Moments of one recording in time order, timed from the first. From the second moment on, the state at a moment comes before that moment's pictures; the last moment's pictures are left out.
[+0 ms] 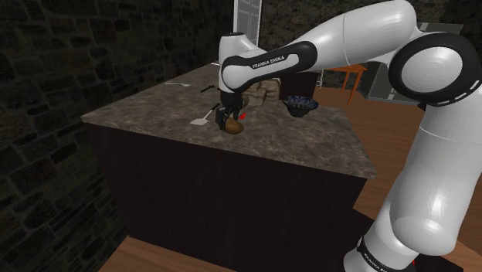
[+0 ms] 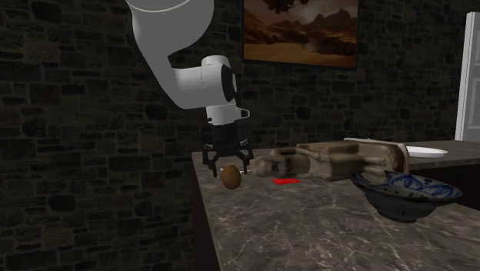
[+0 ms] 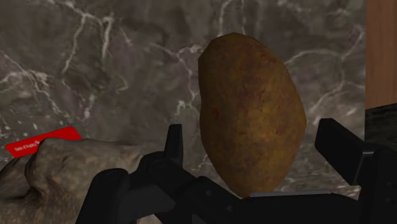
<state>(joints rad) 0.04 0.13 0.04 -1.82 -0.13 2.05 -0.04</state>
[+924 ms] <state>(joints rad) 0.04 0.12 0.04 -1.79 -0.13 2.02 -0.04</state>
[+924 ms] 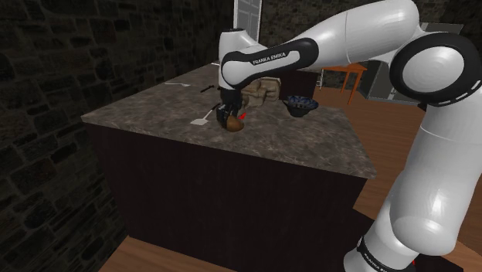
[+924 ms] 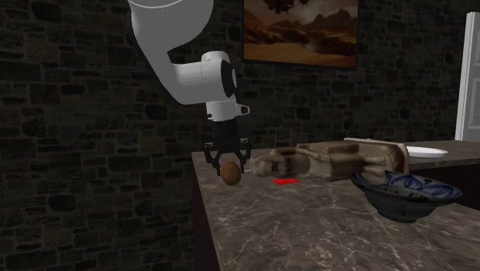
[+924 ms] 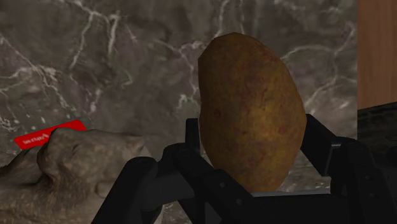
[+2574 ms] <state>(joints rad) 0.04 0.14 0.05 -1.44 -0.12 1.69 -0.08</state>
